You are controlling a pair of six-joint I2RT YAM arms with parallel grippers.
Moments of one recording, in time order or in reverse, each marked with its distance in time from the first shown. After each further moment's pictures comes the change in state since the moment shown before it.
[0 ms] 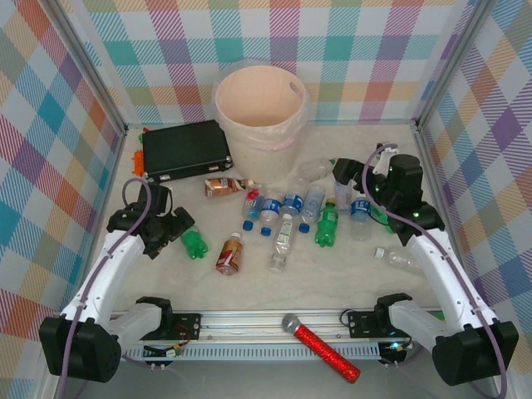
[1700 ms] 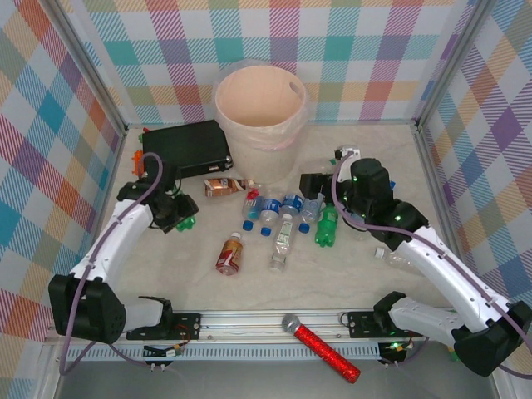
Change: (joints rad) left arm -0.029 0.231 0.251 0.000 0.055 0.113; right arm 0.370 0.038 0.104 -0.092 0.251 -0.093
